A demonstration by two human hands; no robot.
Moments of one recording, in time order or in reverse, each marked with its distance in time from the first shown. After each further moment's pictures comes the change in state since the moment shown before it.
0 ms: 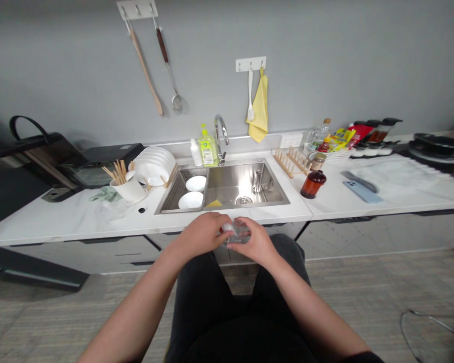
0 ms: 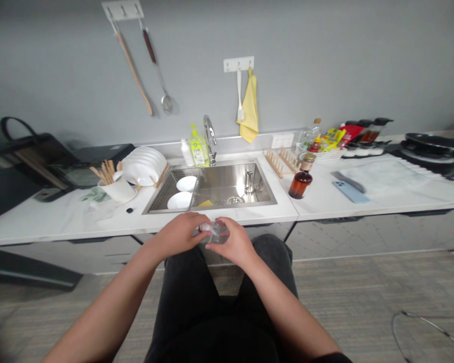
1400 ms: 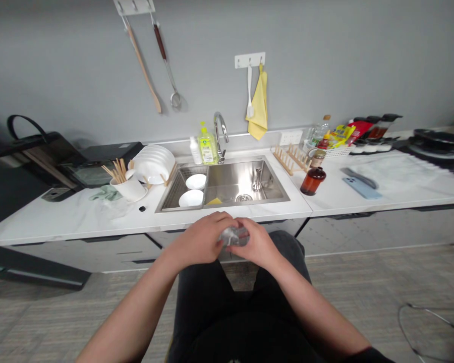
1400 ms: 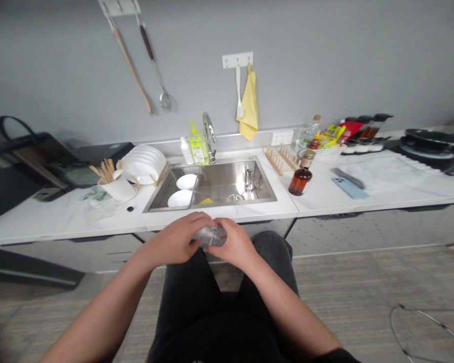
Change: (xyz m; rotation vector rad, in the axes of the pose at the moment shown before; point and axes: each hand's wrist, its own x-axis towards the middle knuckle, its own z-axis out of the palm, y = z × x) left_hand -0.019 0.015 -0.004 -0.068 -0.016 0.099; right_hand -0.009 -0.019 -0.002 -0.135 -0.064 -0.028
